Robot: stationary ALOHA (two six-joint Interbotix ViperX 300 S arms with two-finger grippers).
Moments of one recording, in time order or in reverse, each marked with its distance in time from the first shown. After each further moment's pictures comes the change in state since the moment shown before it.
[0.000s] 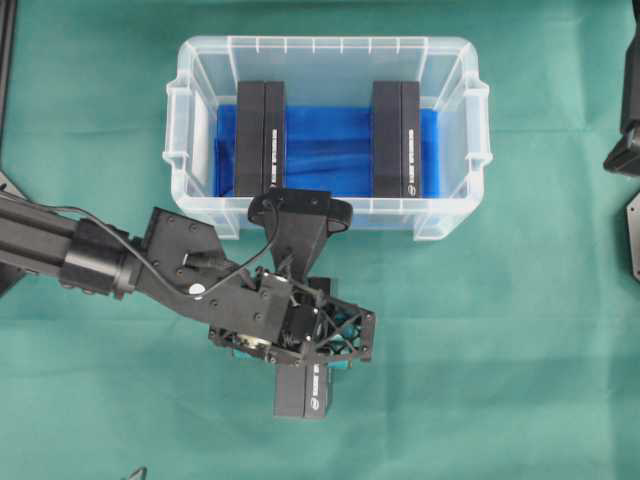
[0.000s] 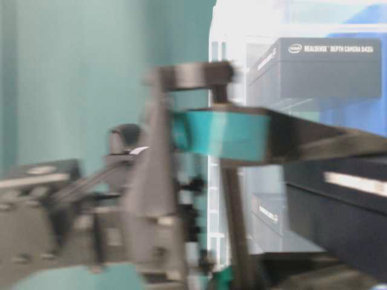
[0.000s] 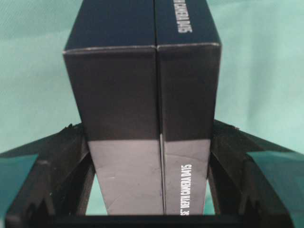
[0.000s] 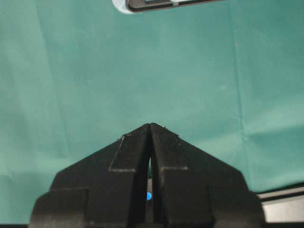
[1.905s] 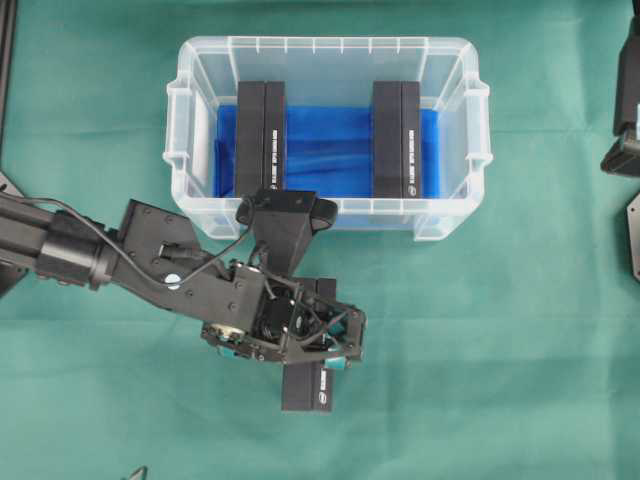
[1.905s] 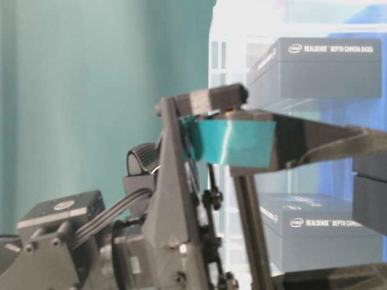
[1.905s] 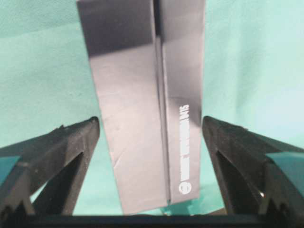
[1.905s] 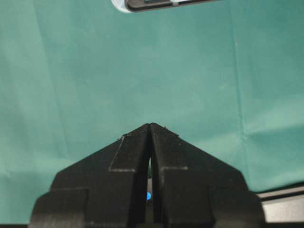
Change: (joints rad) left arm 0.002 -0.063 0.110 -0.032 -0.147 0.029; right arm -0.002 0.011 0.000 -0.002 -0.002 0.002
